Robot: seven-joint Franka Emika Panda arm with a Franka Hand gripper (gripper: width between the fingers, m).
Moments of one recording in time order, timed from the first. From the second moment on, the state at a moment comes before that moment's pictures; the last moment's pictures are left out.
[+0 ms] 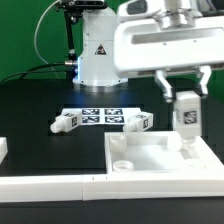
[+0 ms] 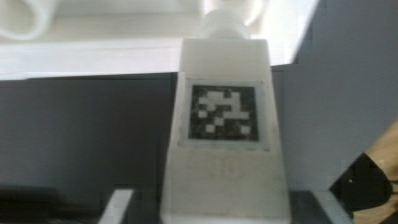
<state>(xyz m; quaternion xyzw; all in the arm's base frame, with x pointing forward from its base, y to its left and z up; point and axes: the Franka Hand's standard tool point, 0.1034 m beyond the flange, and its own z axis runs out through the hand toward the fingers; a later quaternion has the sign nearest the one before) 0.634 0.110 0.130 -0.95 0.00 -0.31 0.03</state>
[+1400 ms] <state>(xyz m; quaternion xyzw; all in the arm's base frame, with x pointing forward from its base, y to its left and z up) 0.631 0.104 0.104 -0.95 -0.01 -0.31 0.00</state>
